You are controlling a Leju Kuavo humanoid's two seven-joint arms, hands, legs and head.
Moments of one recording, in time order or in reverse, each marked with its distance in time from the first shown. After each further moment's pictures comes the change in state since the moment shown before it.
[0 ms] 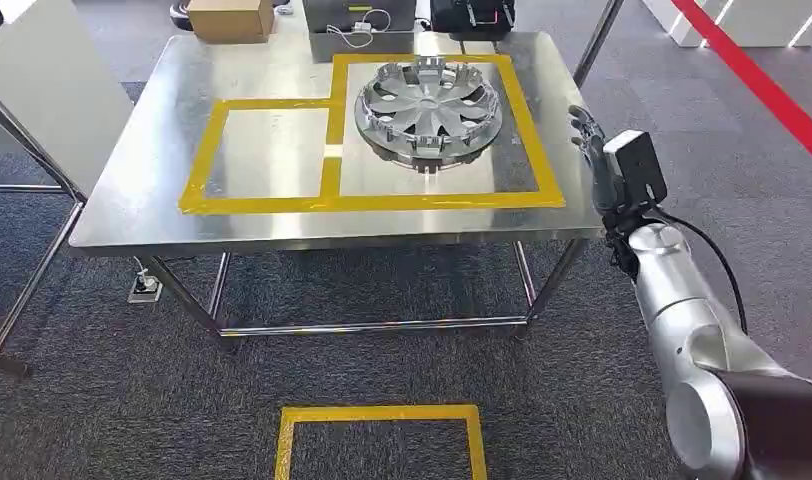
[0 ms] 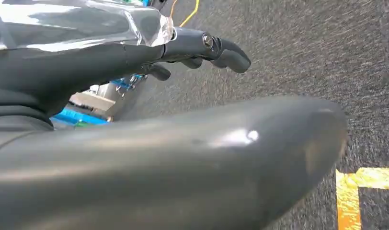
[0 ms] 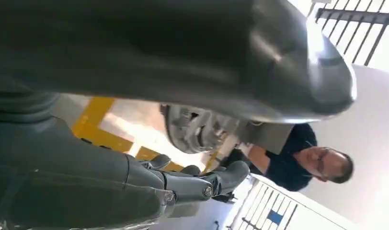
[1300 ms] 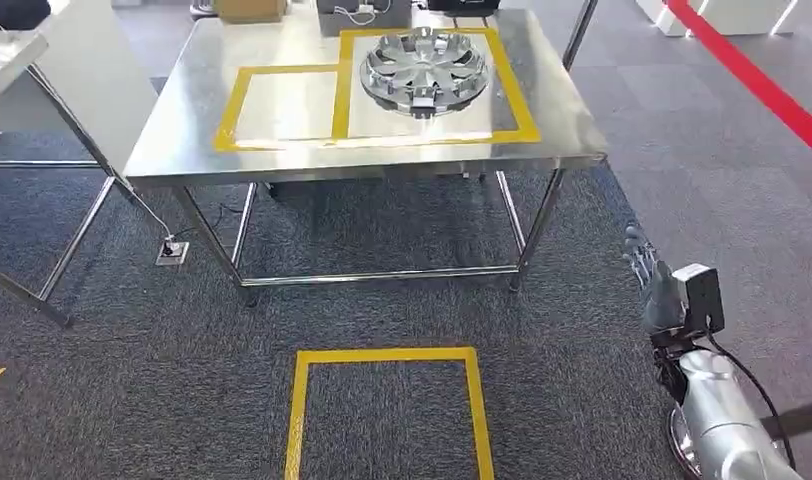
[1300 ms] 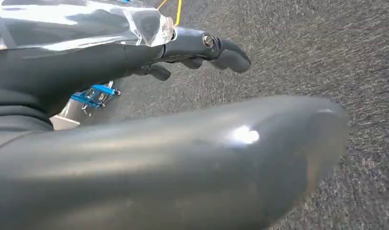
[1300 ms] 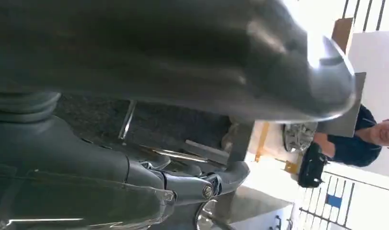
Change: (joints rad) left arm -0.012 0.100 -0.043 -0.003 0.005 -0.072 -0.108; right arm 0.424 -0.148 -0.072 -0.152 -0.220 0.069 -0.057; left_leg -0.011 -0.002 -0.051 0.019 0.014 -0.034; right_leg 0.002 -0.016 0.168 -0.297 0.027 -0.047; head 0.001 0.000
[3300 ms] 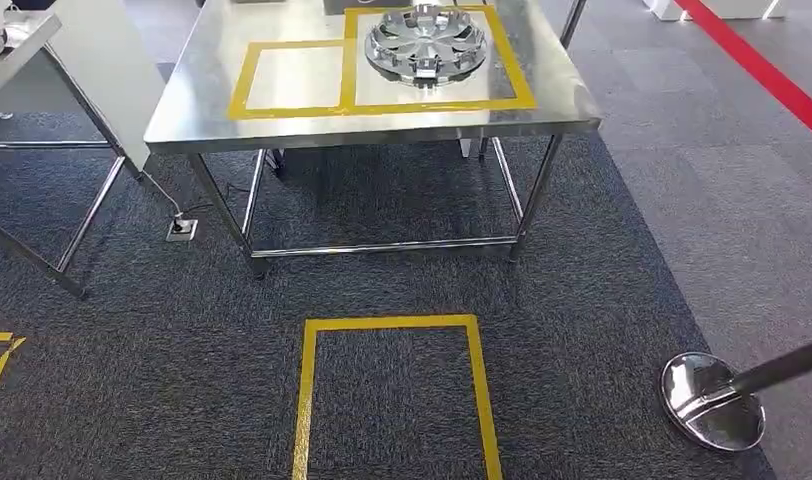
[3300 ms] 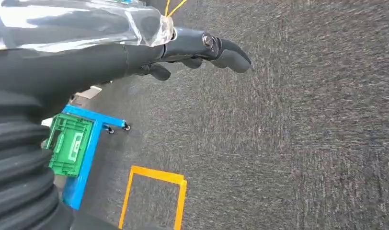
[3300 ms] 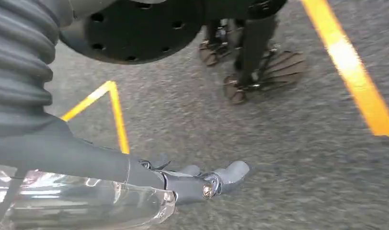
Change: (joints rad) left arm -0.013 0.000 0.061 0.000 0.080 -0.056 0.010; right arm 0.536 0.422 -0.300 0.342 -0.036 -0.601 0.635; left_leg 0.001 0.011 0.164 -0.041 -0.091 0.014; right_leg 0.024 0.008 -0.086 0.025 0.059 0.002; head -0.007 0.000
